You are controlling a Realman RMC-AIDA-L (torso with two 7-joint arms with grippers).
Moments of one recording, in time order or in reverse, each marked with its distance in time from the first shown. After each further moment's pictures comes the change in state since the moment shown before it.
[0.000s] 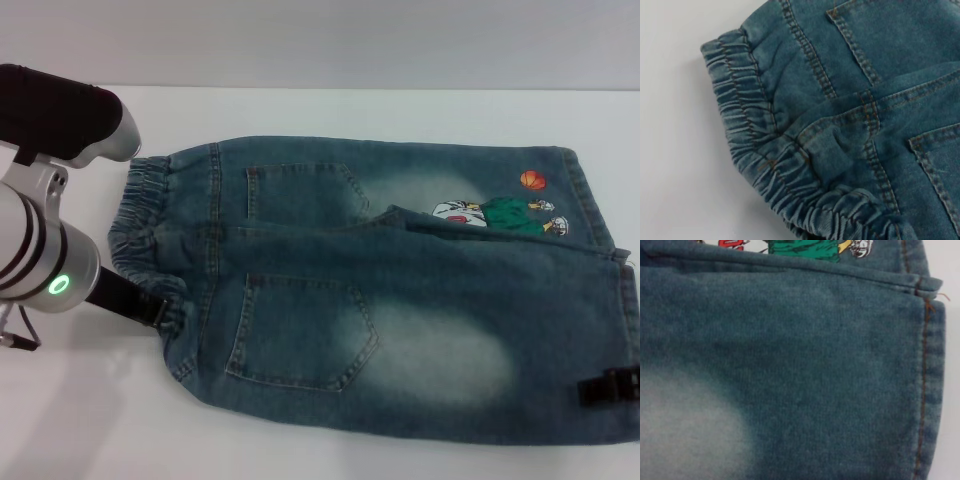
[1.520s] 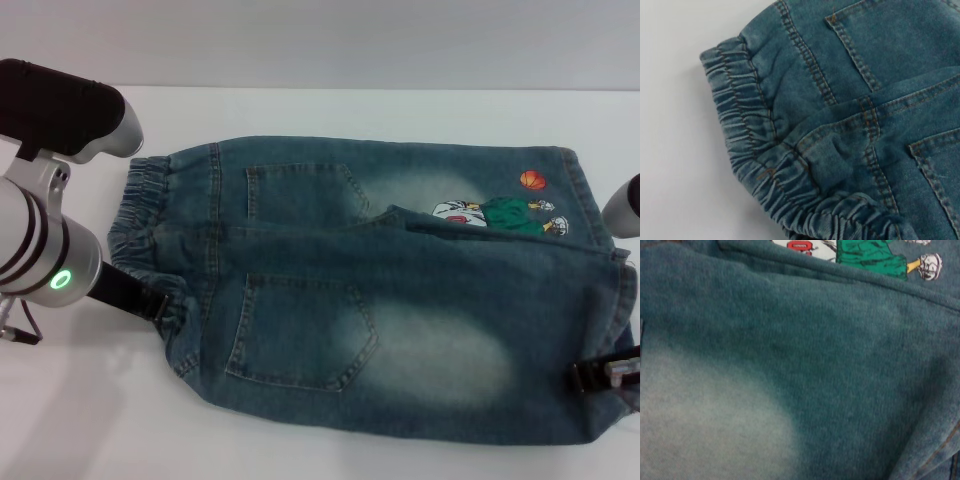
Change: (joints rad) left arm -0.011 0.002 -0.004 0.013 -0.002 0.011 0.011; right arm 0.070 -0.035 -0.110 -0.018 0.015 0.039 -0.002
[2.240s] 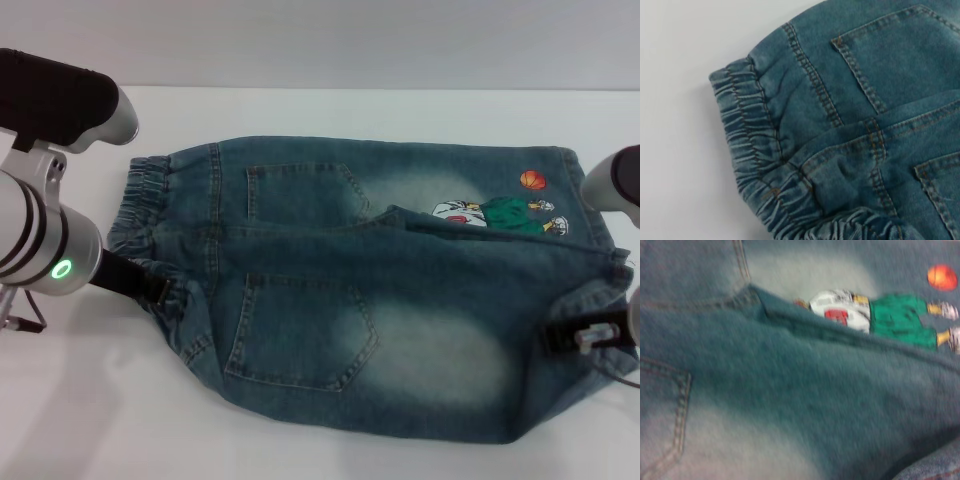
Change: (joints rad) left arm 0.008 0.001 -0.006 0.001 0.000 0.054 0.000; right arm -0.007 -0.013 -0.056 0.026 -0.012 0.149 0.000
